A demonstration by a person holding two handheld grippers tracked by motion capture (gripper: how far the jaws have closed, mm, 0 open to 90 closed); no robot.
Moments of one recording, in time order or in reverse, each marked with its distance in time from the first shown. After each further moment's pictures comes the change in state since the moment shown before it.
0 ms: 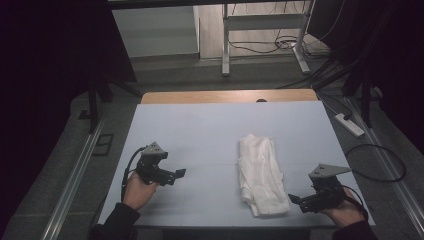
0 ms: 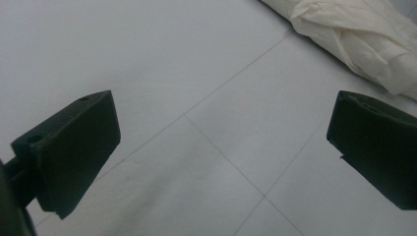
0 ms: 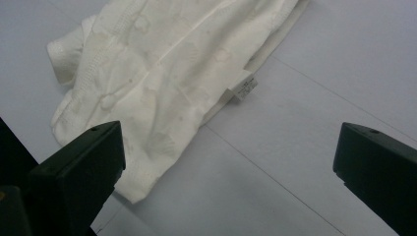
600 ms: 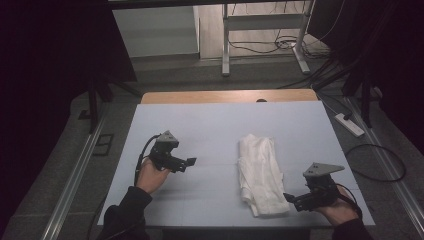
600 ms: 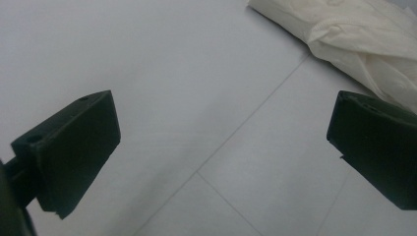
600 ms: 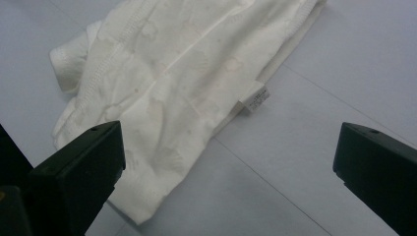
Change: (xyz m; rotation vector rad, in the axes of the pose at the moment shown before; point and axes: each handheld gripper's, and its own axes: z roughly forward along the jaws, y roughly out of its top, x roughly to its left) left arm 0.013 0.034 0.038 0.014 -0.013 0.046; right arm 0.004 0.006 0.011 0.002 0.014 -0.013
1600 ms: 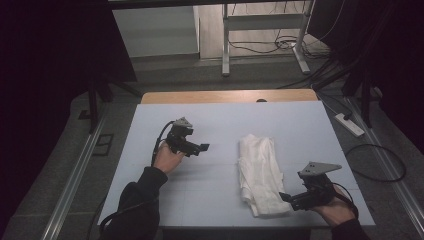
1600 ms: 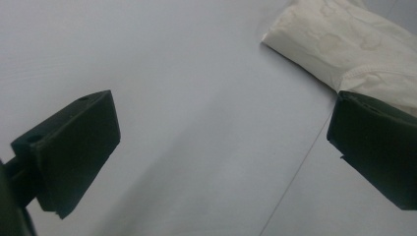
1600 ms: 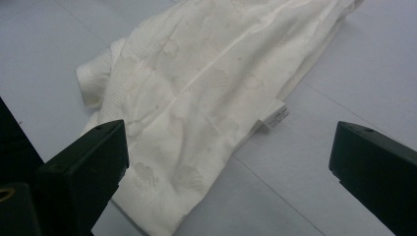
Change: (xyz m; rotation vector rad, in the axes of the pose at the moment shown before) left arm 0.026 0.042 0.052 -0.018 -0.049 0.029; right arm 0.006 0.007 0.003 -0.032 0.044 -0.005
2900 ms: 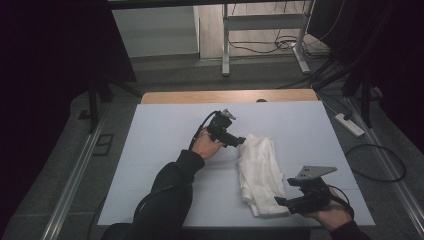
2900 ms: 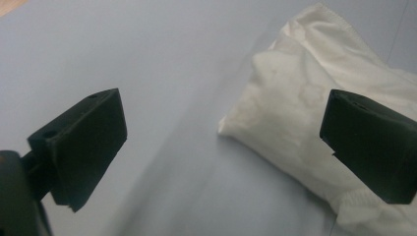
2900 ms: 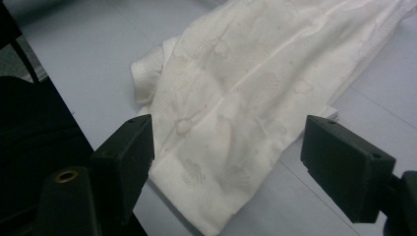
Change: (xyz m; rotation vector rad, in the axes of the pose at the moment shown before) left arm -0.039 0.080 0.095 0.096 -0.038 0.117; right arm 0.017 0.004 -0.002 0.018 0.101 -0.025
